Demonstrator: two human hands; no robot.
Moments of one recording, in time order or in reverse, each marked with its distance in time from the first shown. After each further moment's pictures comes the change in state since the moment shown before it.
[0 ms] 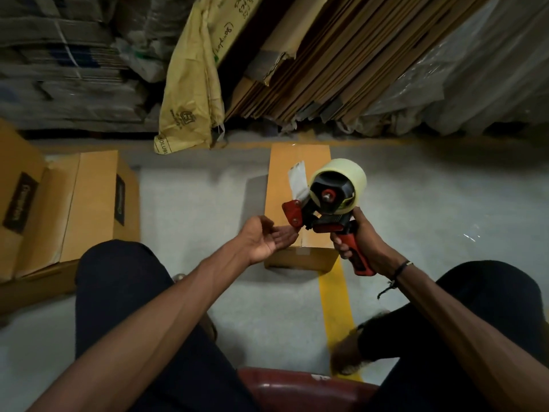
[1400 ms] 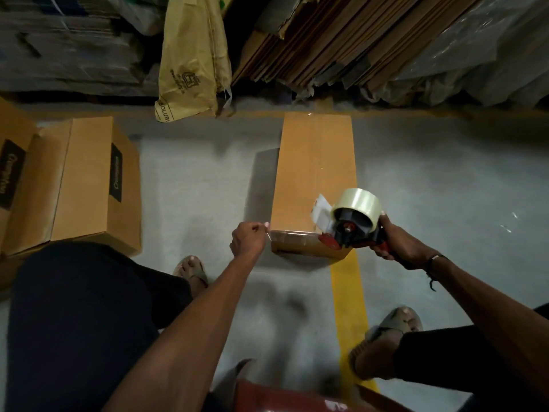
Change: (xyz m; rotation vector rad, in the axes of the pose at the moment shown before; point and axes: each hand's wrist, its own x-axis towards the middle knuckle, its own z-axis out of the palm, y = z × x) left_hand 0.123 -0.030 -0.114 1.049 0.769 0.445; right_hand 0.085 0.069 -0.107 -0.546 0.102 0.082
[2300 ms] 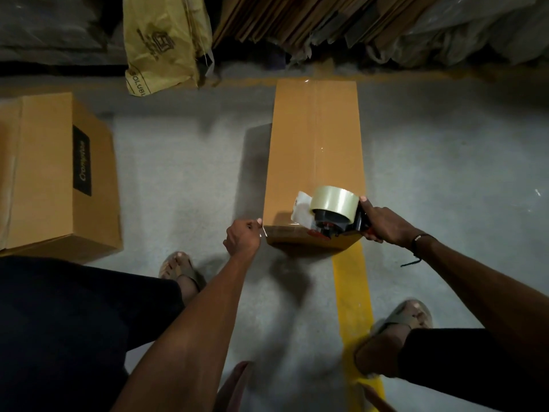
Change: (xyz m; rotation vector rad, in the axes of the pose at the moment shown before) left_hand 0.070 -0.037 0.063 0.166 0.021 -0.081; right_hand 0.084 0.006 0.010 -0.417 -0.026 -0.016
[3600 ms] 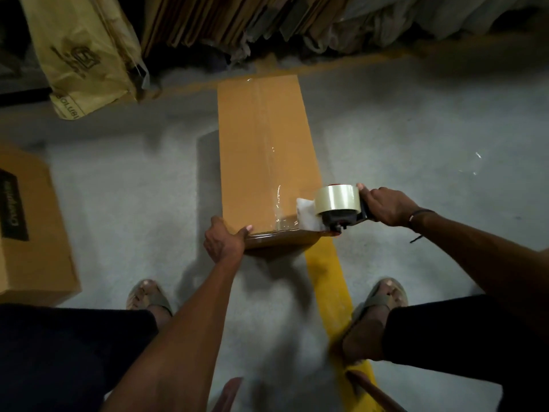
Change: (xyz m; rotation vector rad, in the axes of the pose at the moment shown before) left_hand -0.018 0.046 0.022 0.029 0.035 0.117; right_hand -0.011 0.074 -0.059 -0.456 0.228 0.046
